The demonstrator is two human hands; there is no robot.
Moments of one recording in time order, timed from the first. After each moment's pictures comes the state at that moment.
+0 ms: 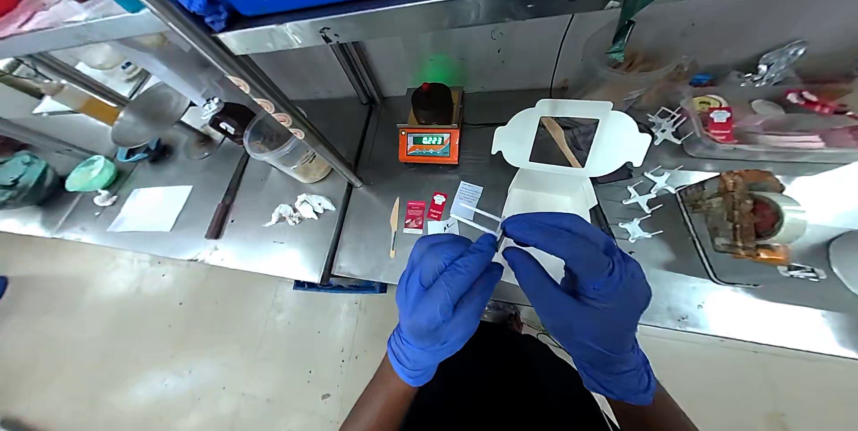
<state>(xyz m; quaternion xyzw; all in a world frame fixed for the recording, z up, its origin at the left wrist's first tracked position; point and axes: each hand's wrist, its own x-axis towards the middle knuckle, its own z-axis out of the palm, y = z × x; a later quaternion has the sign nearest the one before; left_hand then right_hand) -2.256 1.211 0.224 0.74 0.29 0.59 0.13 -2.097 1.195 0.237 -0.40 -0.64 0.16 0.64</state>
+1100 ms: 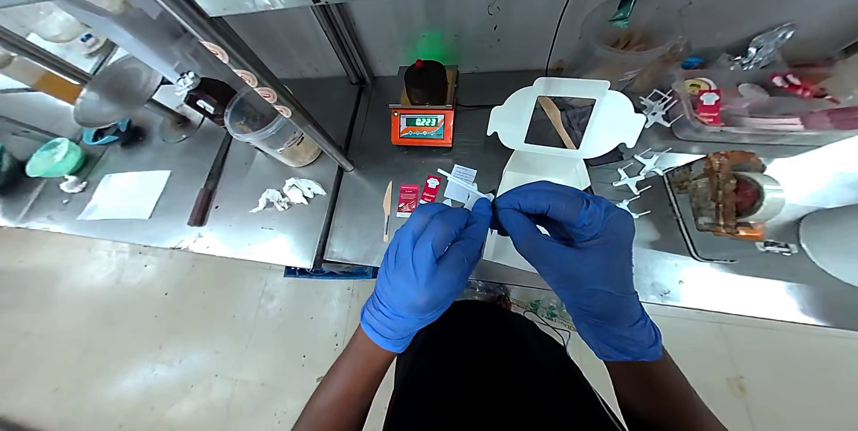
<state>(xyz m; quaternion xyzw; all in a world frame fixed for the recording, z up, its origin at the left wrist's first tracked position) -2.274 1.225 0.234 0.83 0.28 0.48 -0.05 -2.096 1.200 0.249 -0.42 -0.60 0.31 0.60</state>
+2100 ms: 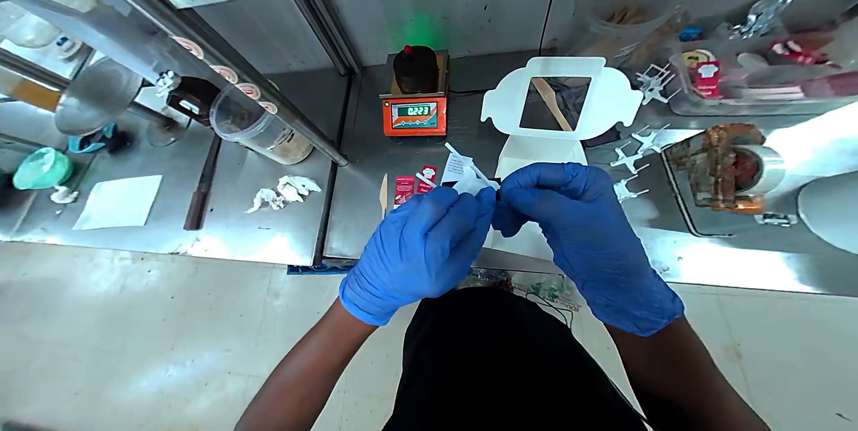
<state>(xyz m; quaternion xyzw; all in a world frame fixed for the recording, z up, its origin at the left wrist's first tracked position) -2.286 1.245 0.247 0.90 0.18 0.36 -0.16 -2.087 1.205 0.254 -0.41 -0.45 0.54 0.58</state>
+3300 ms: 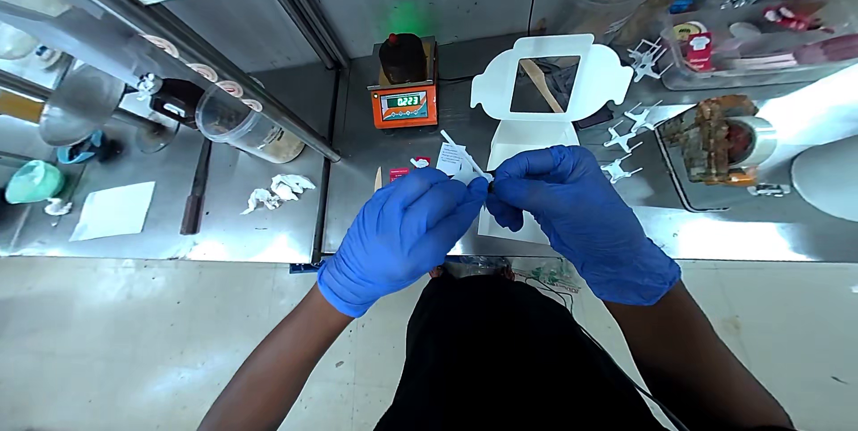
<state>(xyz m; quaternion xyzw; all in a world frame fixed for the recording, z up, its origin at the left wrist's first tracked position) -2.290 1.254 0.257 0.92 0.13 0.37 -0.05 -2.079 1.208 0.250 -0.37 -0.42 0.60 0.57</state>
